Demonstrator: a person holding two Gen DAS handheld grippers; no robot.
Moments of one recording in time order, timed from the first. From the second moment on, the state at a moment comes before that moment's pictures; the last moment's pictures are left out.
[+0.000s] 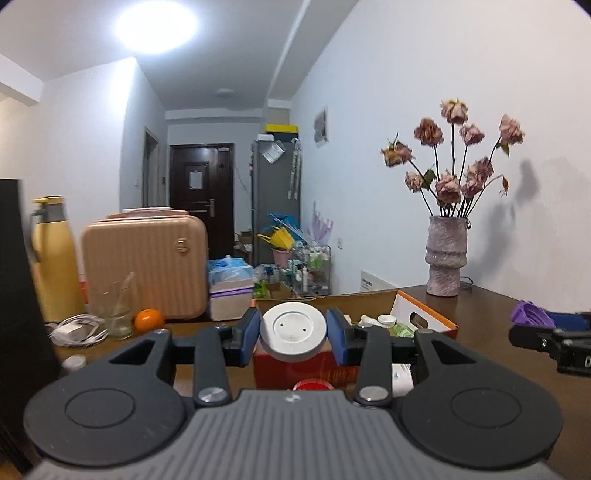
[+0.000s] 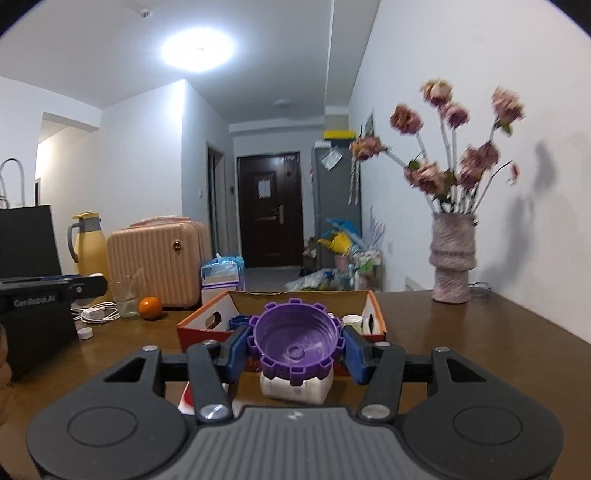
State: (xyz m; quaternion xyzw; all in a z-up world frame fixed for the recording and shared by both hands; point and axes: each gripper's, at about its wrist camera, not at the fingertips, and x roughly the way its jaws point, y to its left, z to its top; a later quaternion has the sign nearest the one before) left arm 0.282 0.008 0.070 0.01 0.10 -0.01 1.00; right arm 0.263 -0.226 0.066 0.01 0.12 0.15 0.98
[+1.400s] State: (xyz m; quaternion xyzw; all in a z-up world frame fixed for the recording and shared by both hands) left arm 0.588 0.013 0.078 0.03 0.33 -0.03 0.94; right arm 0.623 -0.186 0.076 -0.01 0.39 0.17 0.91
